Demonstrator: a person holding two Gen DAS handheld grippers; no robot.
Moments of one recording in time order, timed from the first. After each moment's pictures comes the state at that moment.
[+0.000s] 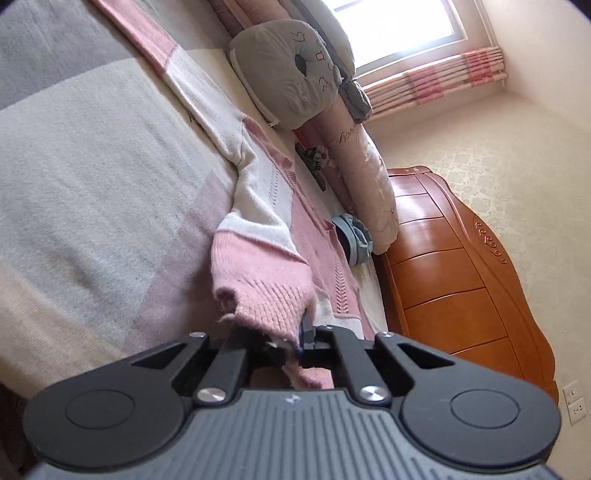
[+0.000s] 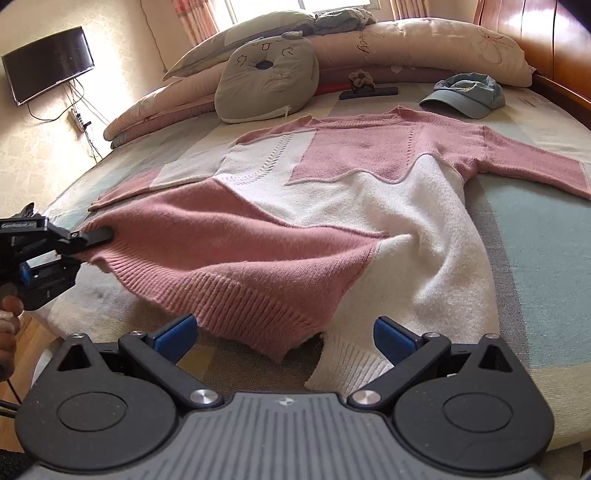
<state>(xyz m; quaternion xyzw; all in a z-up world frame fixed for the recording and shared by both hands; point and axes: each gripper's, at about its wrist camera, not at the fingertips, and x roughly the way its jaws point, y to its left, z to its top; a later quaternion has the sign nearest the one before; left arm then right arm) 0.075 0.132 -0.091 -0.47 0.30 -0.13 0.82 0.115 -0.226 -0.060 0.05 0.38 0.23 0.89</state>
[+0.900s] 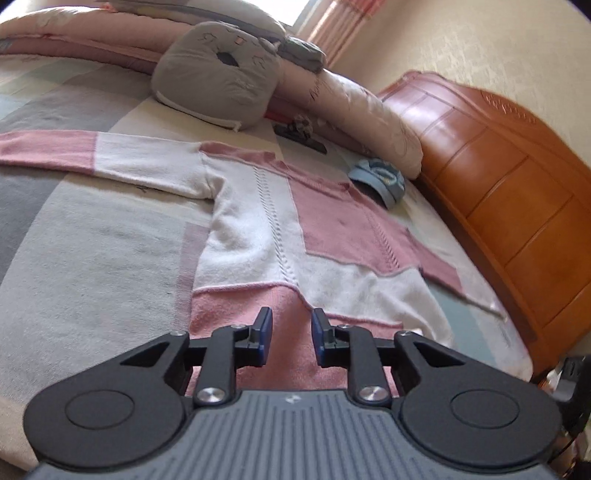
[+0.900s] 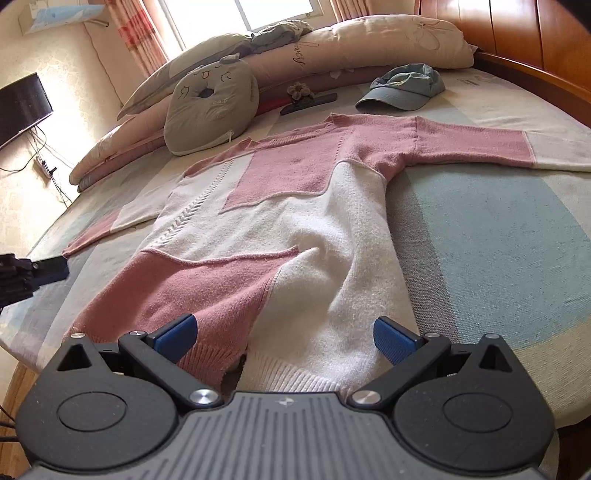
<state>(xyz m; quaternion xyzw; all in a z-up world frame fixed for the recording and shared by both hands) 0.121 0.077 -0.033 -0.19 0.35 -0.13 0.91 0.123 -0.284 -0.062 0.12 0.38 0.17 0.90</state>
